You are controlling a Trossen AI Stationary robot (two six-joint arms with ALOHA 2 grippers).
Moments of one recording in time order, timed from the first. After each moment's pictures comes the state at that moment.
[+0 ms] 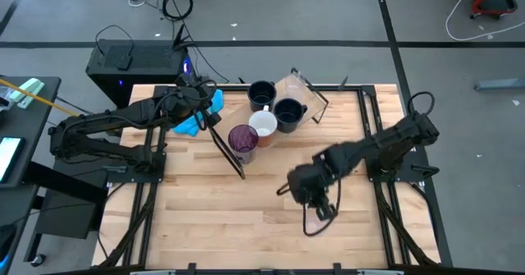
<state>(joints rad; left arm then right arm) 0.25 1.08 1.03 -0.48 -0.67 0.12 0.37 1.65 1.49 -1.11 -0.27 0.13</state>
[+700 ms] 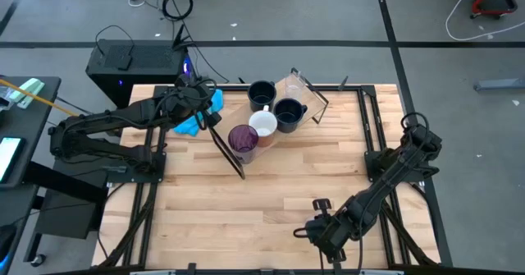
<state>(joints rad) 0.25 1.08 1.03 -0.49 -0.67 0.06 0.76 1.73 1.35 -0.85 0.09 0.63</state>
